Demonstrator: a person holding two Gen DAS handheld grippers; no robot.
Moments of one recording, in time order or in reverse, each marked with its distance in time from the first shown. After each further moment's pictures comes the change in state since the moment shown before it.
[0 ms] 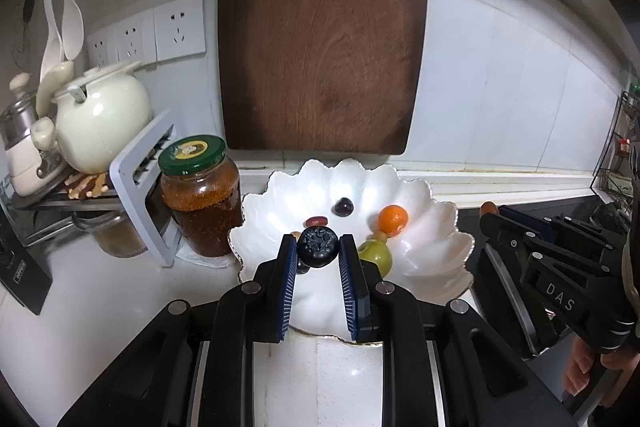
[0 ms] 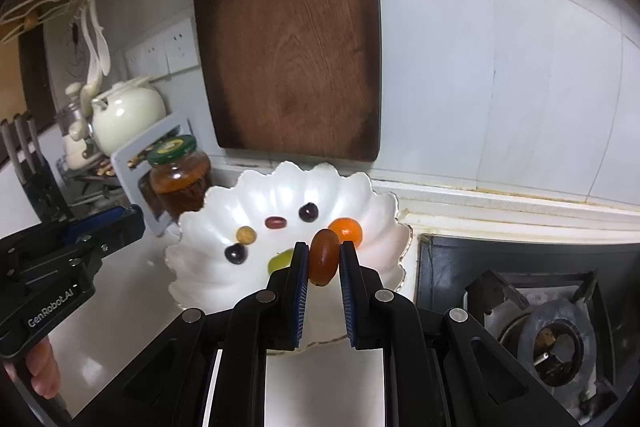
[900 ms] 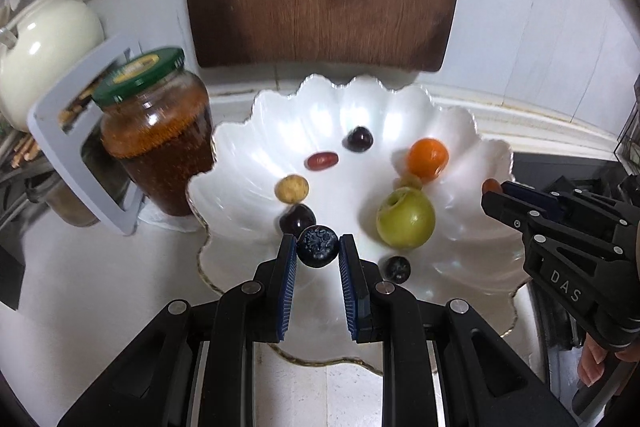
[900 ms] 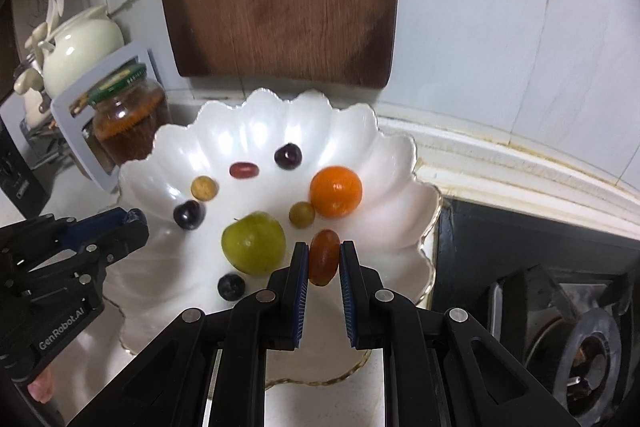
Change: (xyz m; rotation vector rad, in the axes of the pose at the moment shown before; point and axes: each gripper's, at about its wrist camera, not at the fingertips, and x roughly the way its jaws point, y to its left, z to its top) left arm 0.103 0.005 -0.018 0.008 0.259 0.009; right arm 0.095 -0.003 -0.011 -0.026 0.235 -0.023
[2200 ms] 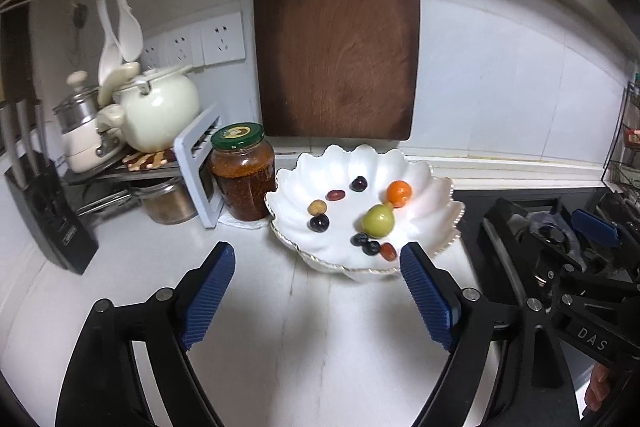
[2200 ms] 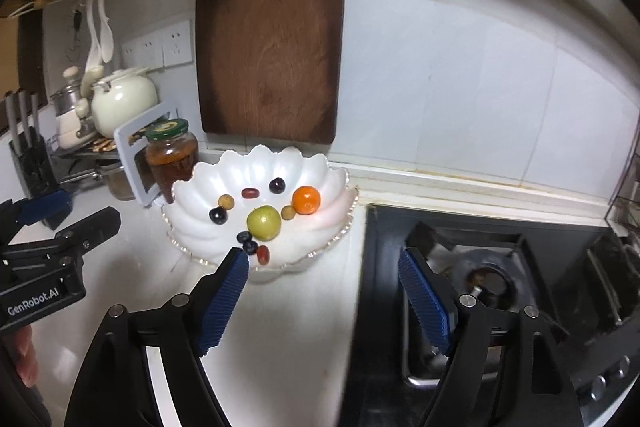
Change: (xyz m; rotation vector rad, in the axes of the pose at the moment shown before) left arm -0.183 -0.026 -0.075 -0.035 -0.287 0.112; right arm -0.179 0.008 -0.078 0.015 -0.261 -0.135
